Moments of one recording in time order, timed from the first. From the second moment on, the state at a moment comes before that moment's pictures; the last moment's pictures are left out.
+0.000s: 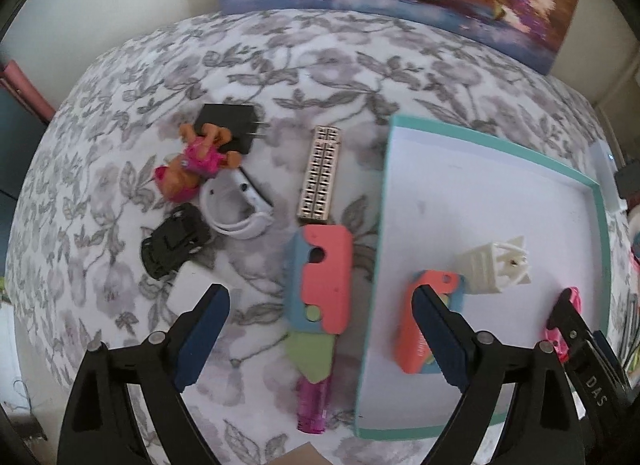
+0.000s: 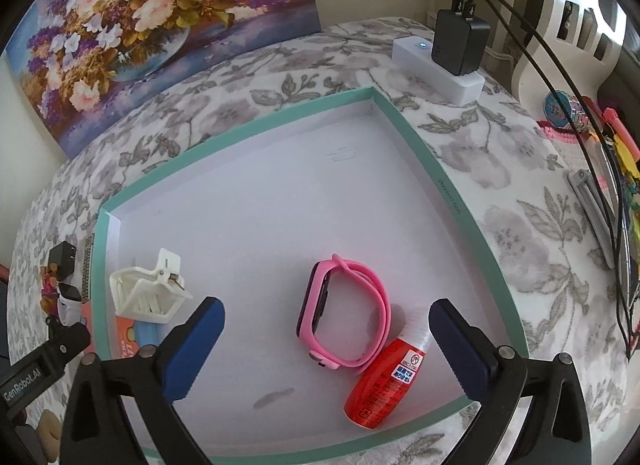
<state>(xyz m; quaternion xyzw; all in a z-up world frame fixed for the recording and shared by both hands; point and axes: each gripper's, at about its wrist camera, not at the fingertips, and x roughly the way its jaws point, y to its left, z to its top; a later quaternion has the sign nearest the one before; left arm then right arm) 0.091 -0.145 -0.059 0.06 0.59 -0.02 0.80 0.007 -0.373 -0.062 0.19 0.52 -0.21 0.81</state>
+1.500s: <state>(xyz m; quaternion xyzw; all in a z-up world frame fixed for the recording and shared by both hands) 0.116 0.020 -0.015 -0.03 0.56 0.08 0.83 0.047 -0.194 -0.042 0.12 0.54 -0.06 0.83</state>
